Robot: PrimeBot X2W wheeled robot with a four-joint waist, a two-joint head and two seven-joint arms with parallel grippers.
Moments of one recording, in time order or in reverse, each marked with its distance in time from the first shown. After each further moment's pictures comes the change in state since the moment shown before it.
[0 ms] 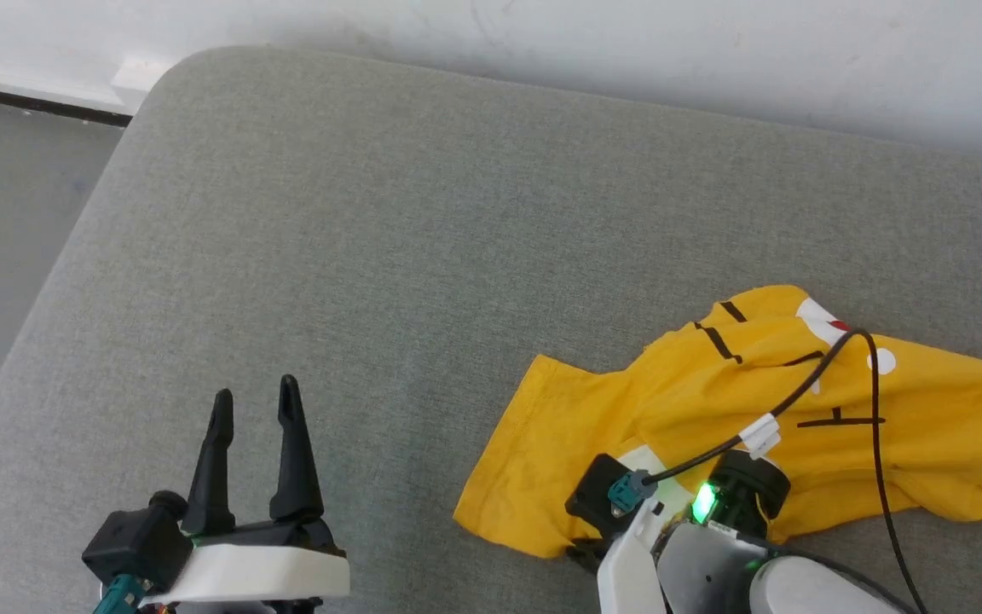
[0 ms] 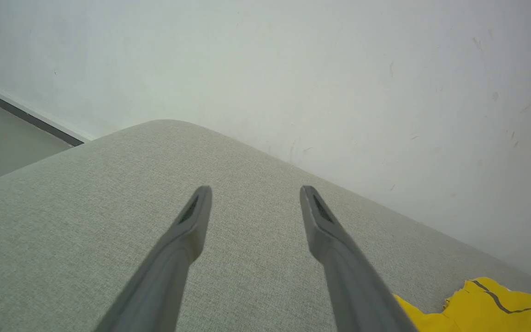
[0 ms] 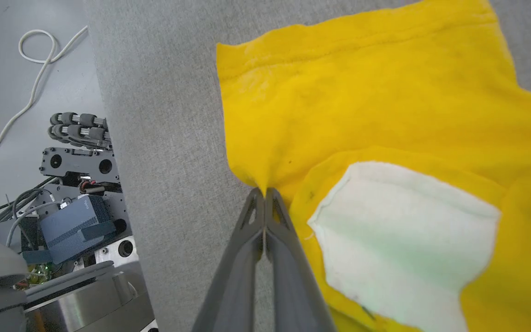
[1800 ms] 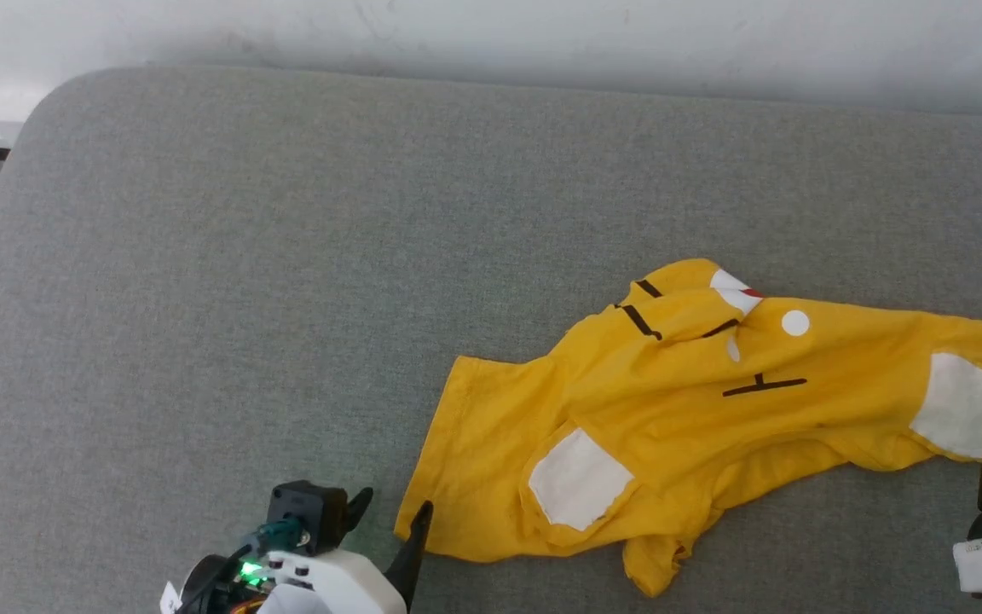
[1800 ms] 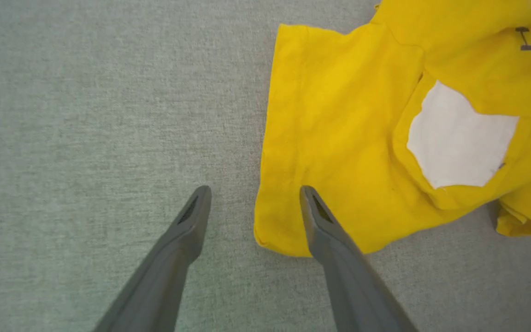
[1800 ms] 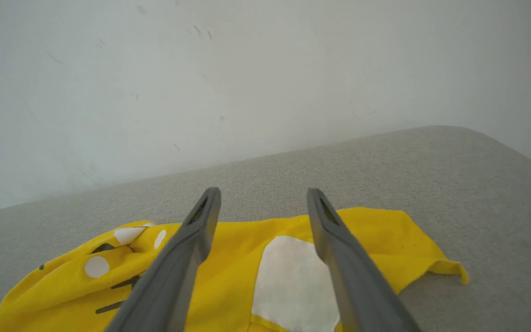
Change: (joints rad) left arm 0.015 0.146 -0.201 0.002 0.114 -0.090 0.589; right arm 0.437 0.315 -1.102 -0.126 -0.099 0.000 -0.842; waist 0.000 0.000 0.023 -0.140
